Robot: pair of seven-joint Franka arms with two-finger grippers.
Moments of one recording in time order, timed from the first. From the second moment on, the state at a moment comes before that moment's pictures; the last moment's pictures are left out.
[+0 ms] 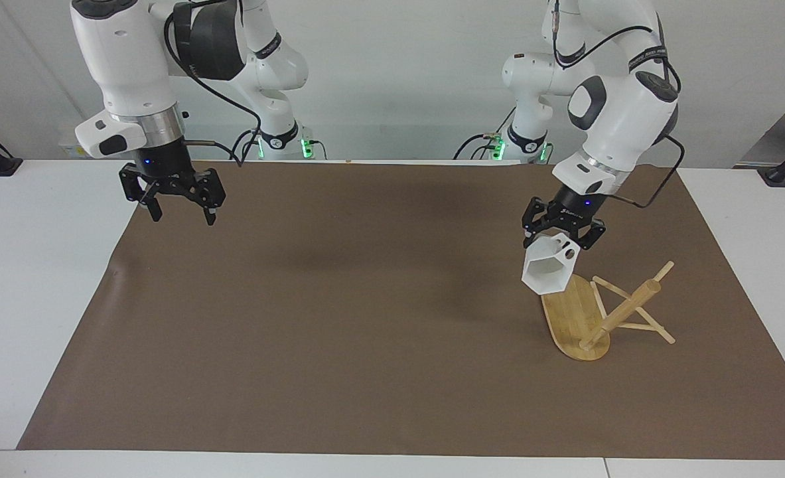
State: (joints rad) left arm -0.19 -0.02 -0.06 -2.02 -0.28 2.29 0.22; right arm -0.06 0.03 0.08 -1.64 -0.08 1.85 0.09
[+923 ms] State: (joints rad) left arm -0.16 0.07 -0.05 -1.92 -0.24 2.30 0.02; right arm -0.06 0.02 0.04 -1.66 -0.09 1.84 0.09
